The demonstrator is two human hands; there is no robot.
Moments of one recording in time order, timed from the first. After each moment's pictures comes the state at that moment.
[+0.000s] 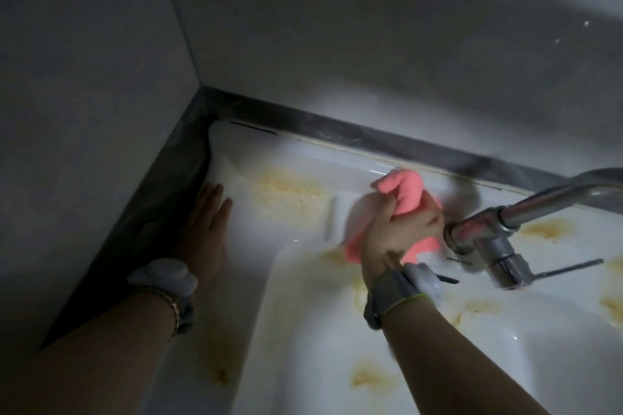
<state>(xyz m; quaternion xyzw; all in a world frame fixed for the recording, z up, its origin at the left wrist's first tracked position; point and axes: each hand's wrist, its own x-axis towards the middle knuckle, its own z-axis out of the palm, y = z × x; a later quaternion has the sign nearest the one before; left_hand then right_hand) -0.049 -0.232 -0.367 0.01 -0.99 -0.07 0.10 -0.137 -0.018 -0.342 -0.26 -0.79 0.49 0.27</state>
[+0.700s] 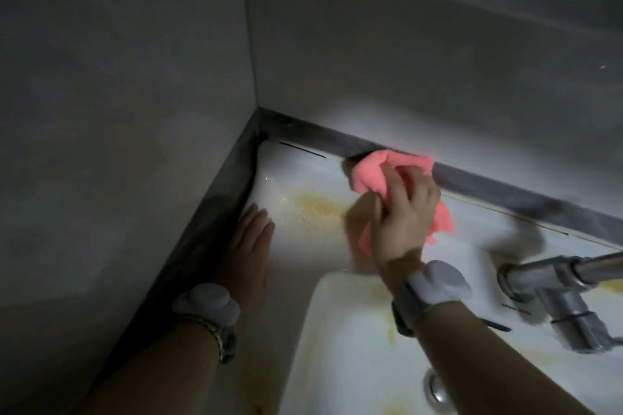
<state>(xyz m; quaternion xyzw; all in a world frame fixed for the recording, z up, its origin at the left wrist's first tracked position) -0.053 -0.232 -0.370 0.00 -0.98 -0.10 0.16 -0.162 -0.058 -0.336 0.15 -0.90 0.30 0.26</state>
